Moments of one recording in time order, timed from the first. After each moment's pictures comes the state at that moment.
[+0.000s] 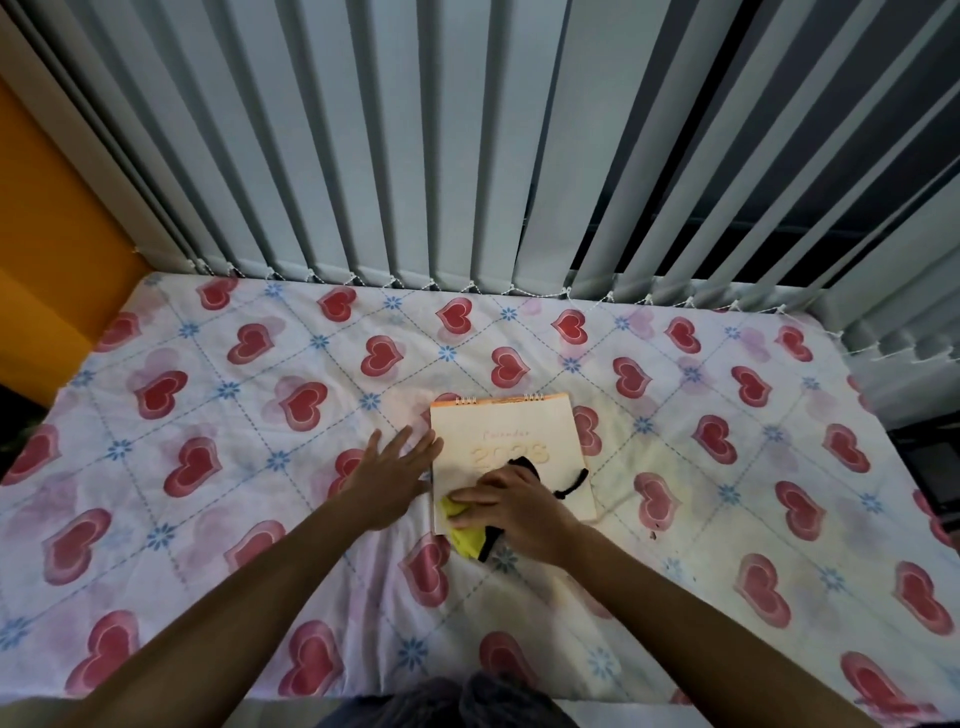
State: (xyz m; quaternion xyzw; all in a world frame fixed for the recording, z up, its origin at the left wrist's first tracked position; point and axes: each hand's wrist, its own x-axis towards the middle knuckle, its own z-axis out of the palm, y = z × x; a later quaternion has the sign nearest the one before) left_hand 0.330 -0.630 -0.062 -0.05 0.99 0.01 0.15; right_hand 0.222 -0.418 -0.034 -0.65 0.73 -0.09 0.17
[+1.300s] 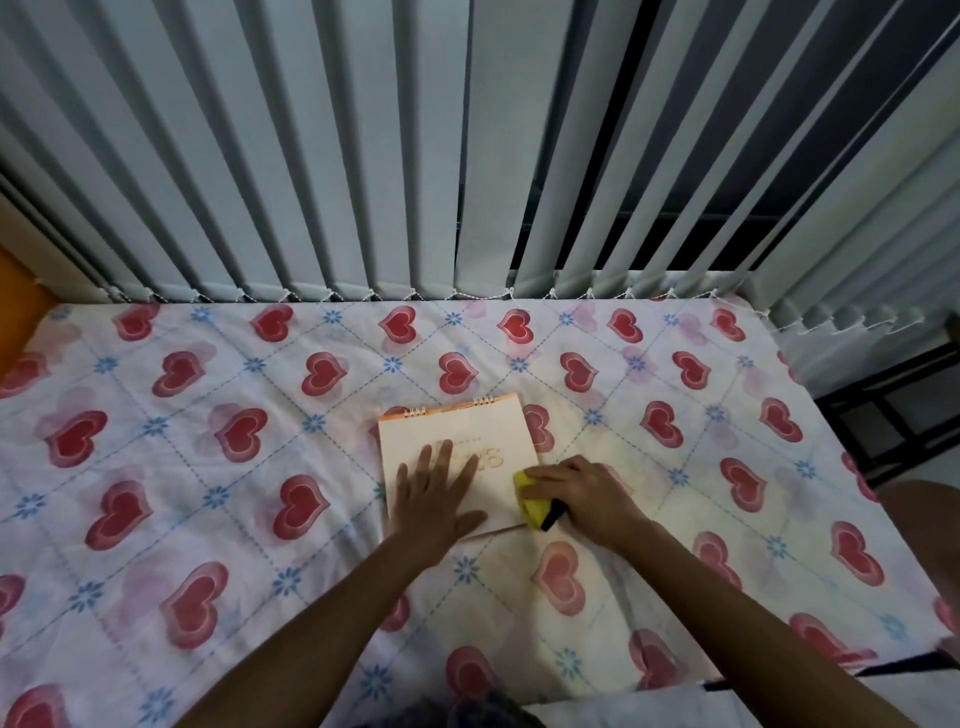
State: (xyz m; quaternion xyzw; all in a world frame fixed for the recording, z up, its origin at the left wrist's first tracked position) left_hand 0.284 -0.527 -0.074 -0.11 0.98 0.09 0.13; right_hand 0.161 -0.323 -0.020 -0.48 0.86 -0.06 0.16
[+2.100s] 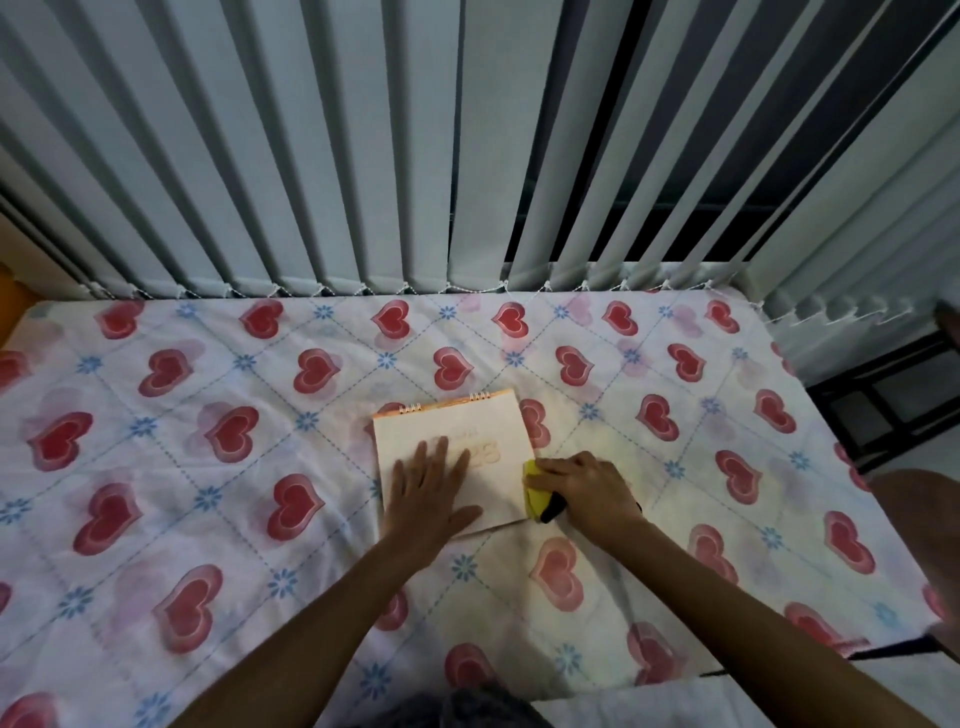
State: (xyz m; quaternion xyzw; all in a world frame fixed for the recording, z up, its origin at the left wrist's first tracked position) left_hand 0.290 -0.530 -0.057 -0.09 0.98 0.14 0.10; right_hand 0.170 -0.325 -0.014 -0.41 0.90 0.02 0.17
